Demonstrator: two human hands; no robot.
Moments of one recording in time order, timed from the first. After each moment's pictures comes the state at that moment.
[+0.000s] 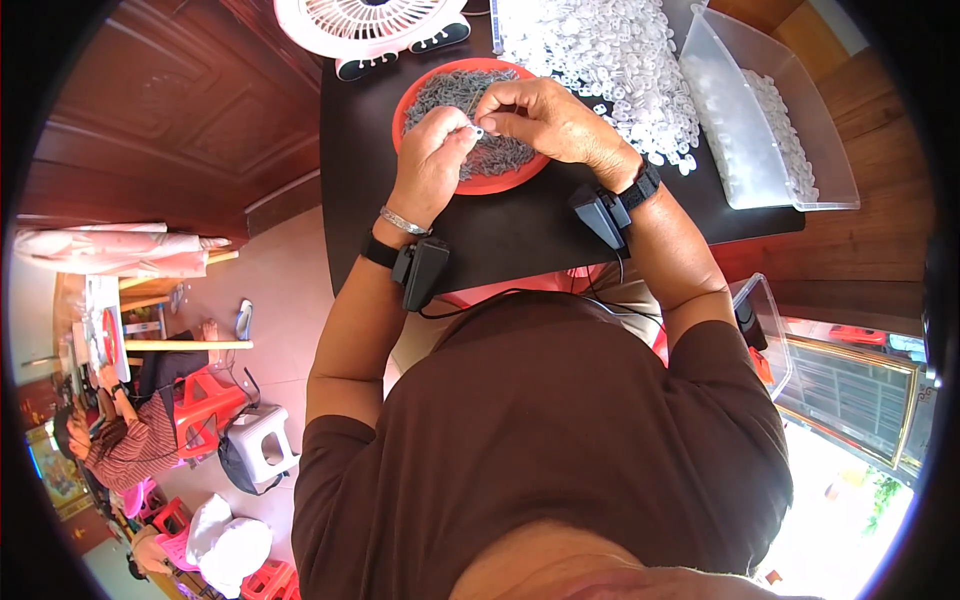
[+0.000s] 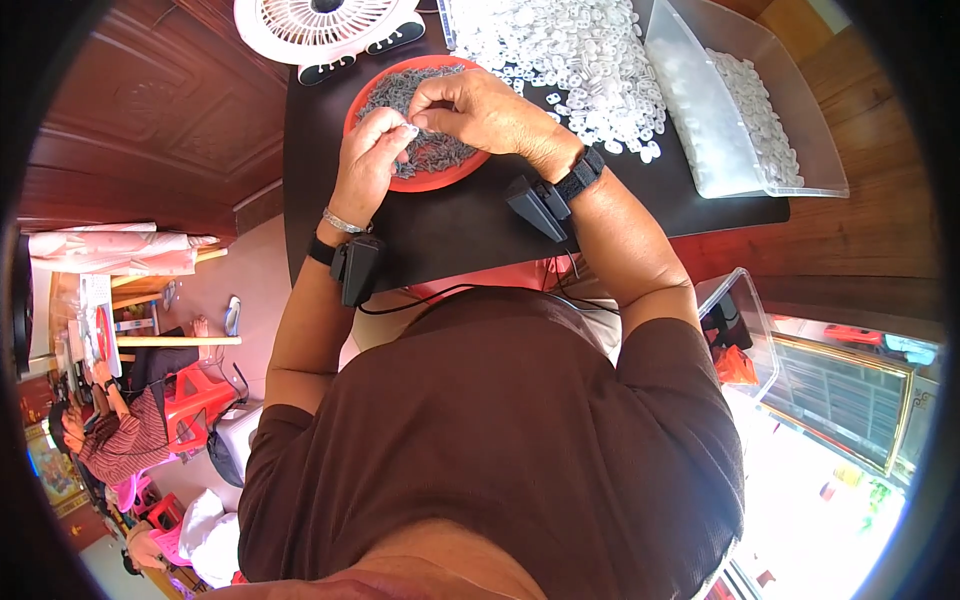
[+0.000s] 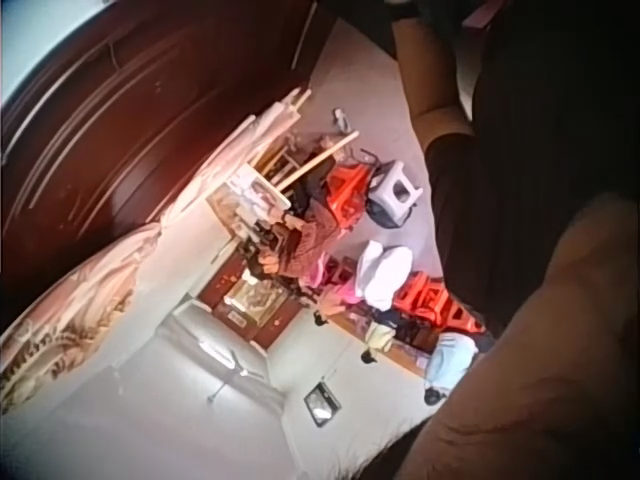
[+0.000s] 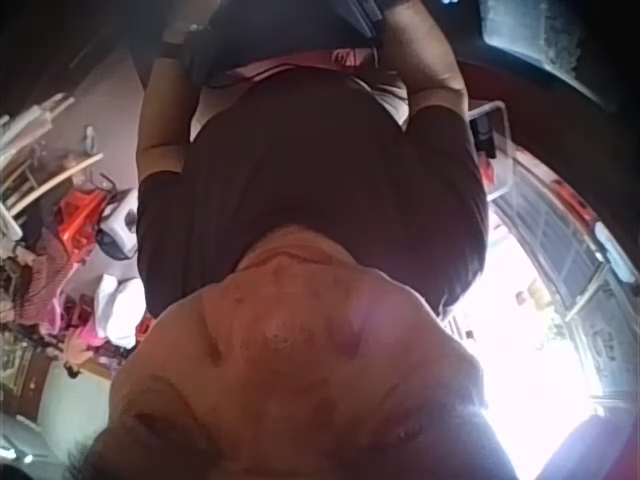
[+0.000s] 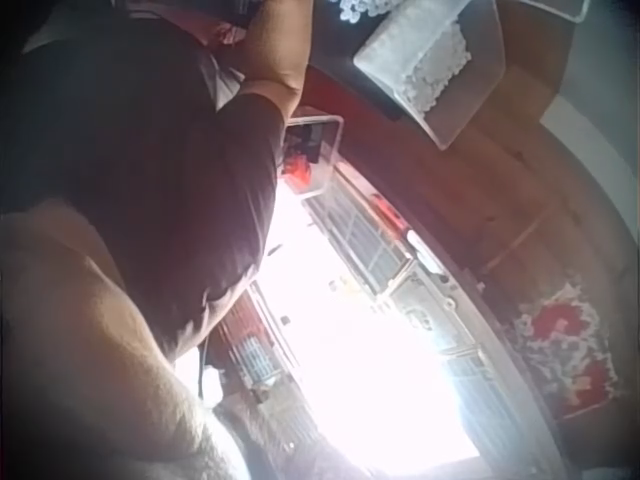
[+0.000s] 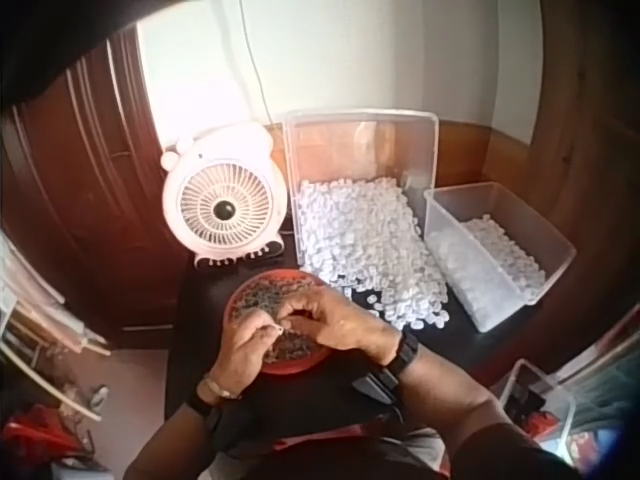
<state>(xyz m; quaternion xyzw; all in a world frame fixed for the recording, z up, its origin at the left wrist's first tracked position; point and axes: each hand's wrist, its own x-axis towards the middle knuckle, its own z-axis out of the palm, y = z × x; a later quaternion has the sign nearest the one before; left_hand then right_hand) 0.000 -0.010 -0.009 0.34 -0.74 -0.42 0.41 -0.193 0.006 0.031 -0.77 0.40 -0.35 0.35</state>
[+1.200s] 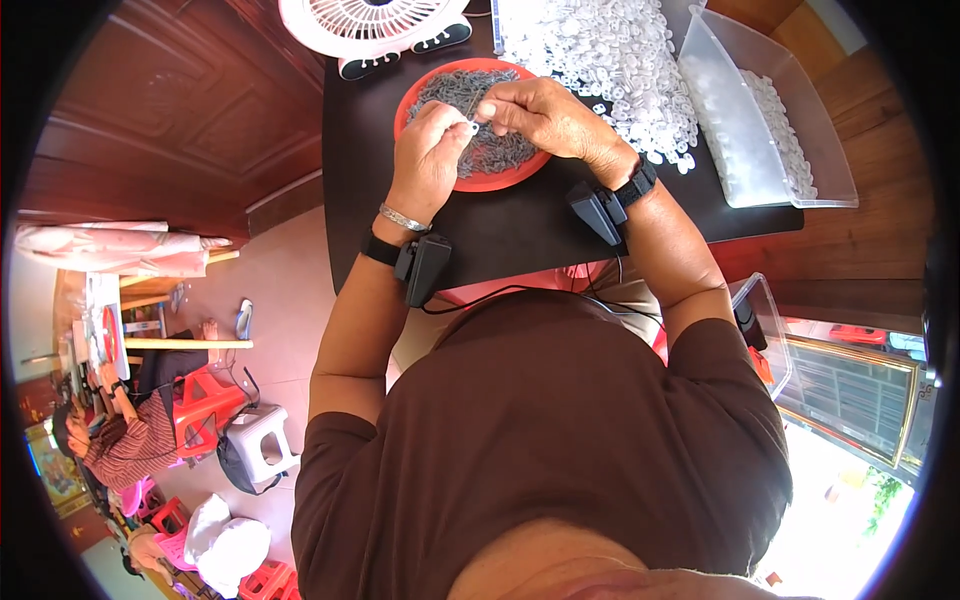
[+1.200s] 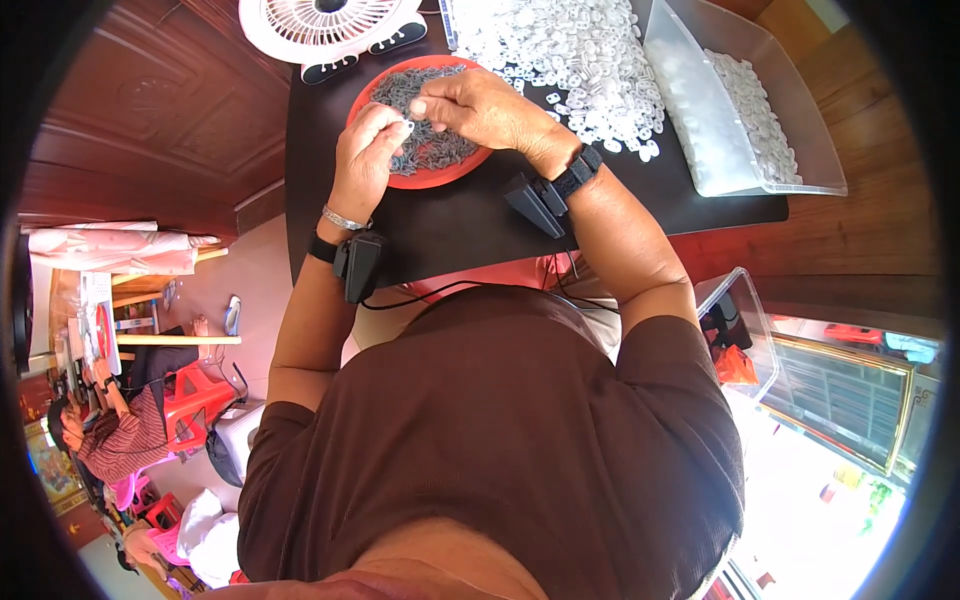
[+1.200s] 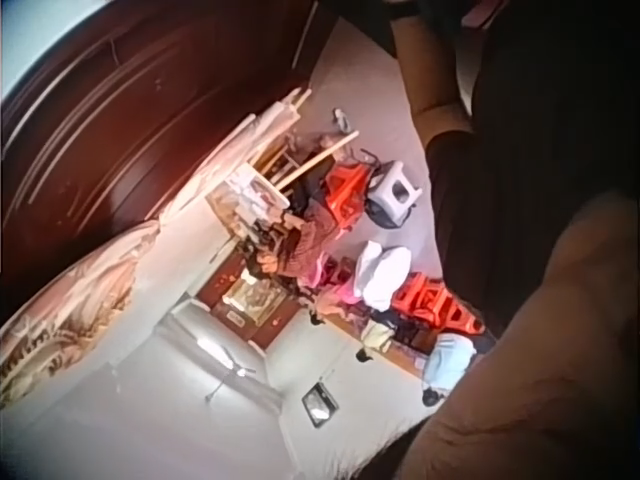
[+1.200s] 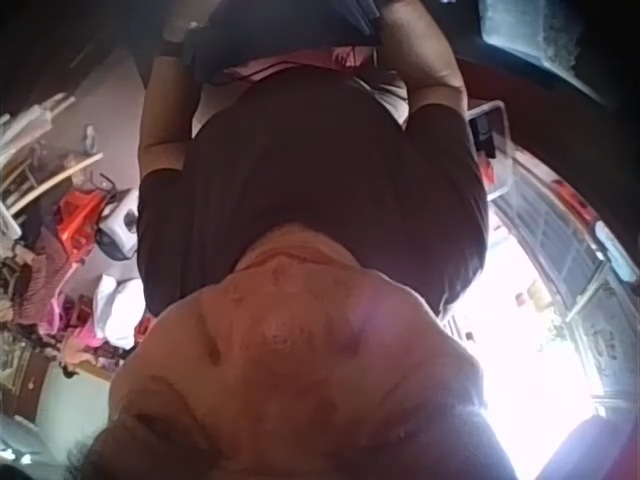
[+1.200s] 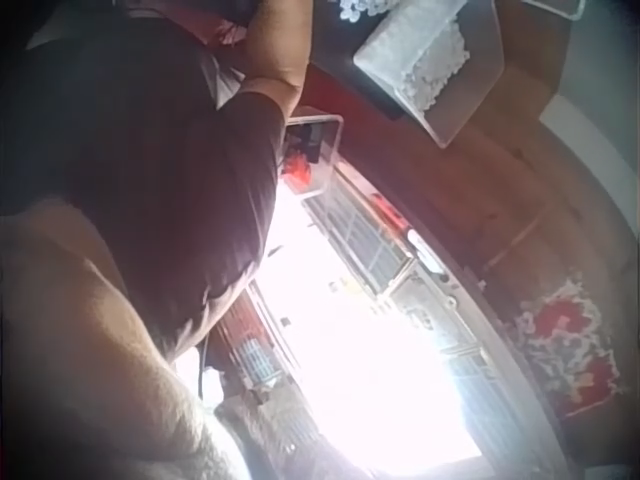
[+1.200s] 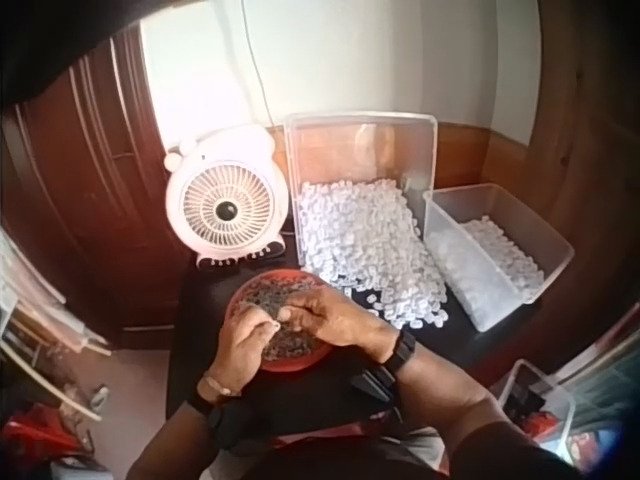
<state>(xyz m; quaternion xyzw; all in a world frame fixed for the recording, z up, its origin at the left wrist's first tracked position) -0.001 -0.010 -0.007 0.30 -0.78 -0.32 0.45 -0.196 0.004 0.025 -0.76 0.44 -0.33 0.34</state>
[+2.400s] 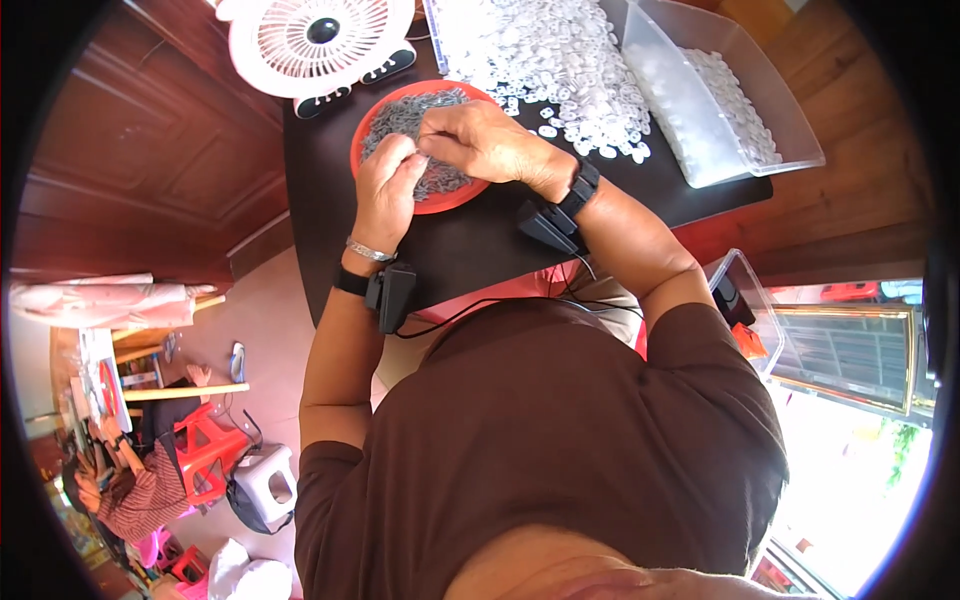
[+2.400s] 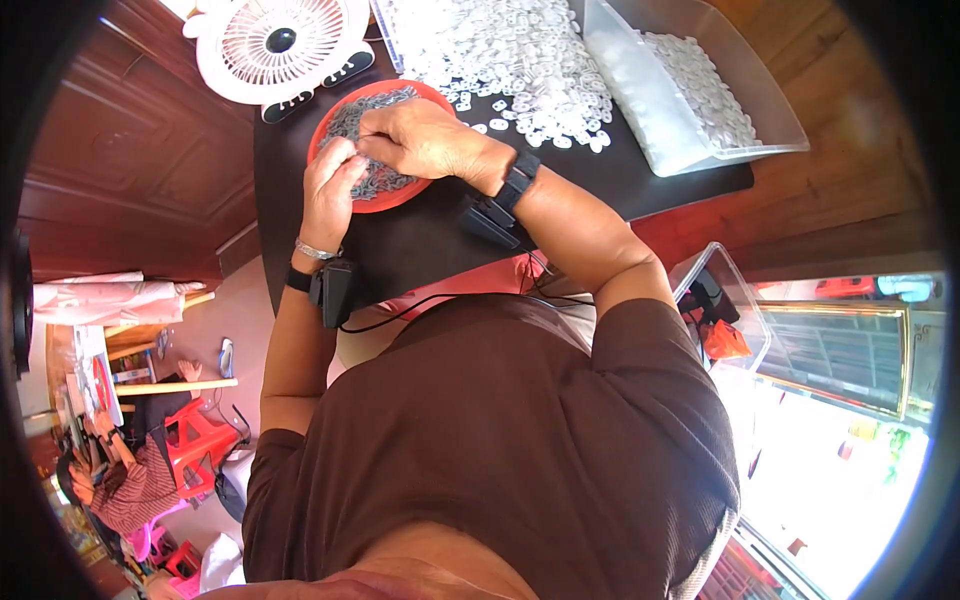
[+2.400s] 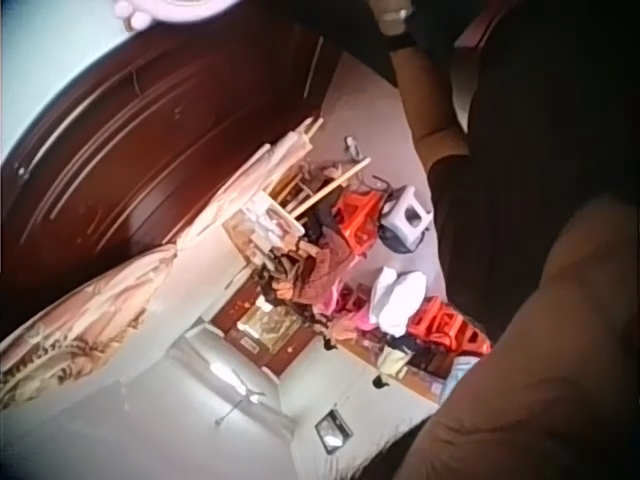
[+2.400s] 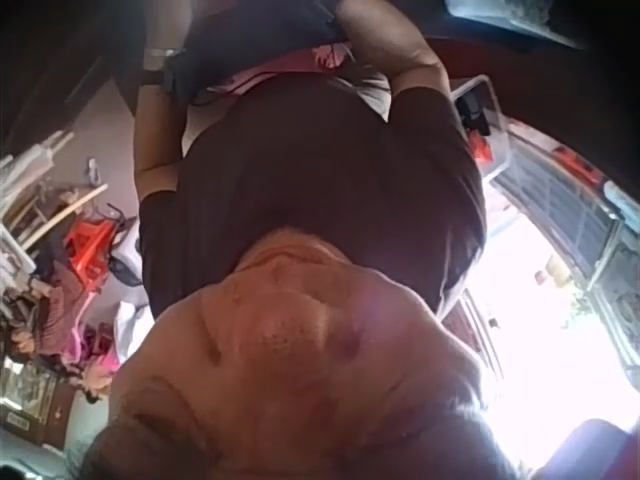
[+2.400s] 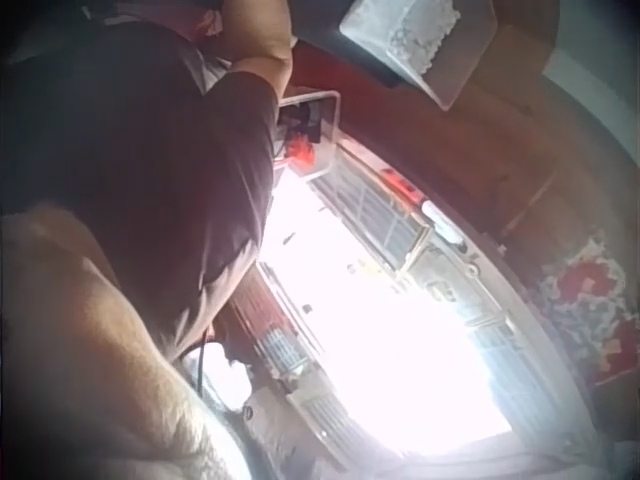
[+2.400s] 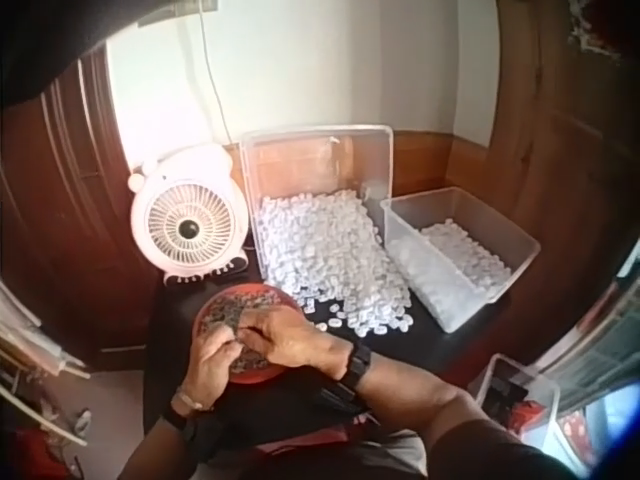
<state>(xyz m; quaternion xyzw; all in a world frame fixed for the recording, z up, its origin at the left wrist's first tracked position) 0.000 -0.009 -0.010 0.30 -0.76 -0.39 0.43 -0.183 0.013 0.027 -0.81 0.41 -0.36 0.19</state>
